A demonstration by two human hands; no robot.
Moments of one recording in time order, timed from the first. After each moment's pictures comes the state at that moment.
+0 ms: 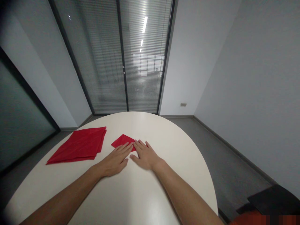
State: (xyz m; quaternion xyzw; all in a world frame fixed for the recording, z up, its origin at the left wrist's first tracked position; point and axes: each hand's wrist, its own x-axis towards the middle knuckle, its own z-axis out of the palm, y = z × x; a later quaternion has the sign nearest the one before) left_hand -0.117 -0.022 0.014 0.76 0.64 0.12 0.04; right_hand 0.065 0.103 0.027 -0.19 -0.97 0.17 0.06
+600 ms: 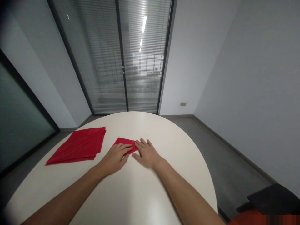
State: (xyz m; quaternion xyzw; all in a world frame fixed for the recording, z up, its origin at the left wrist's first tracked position) left_hand -0.108 -0.018 0.026 0.73 0.66 0.18 -0.03; right_hand 0.072 0.110 0.032 -0.19 -0.96 0.18 0.08
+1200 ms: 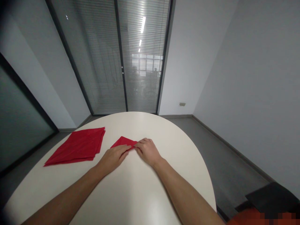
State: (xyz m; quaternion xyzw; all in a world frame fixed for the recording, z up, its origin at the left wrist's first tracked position) left_hand -0.111 -0.014 0.025 0.72 0.66 0.21 -0.05; right_hand 0.068 0.117 0.035 -0.16 -0.96 0.10 0.22
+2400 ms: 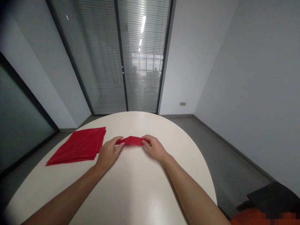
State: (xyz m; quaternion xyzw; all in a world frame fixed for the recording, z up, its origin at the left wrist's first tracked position) left_hand -0.125 -0.014 0.025 0.58 0.70 0.39 -0.11; right_hand 0.080 0.140 0.033 -0.22 -0.86 0.37 0.29
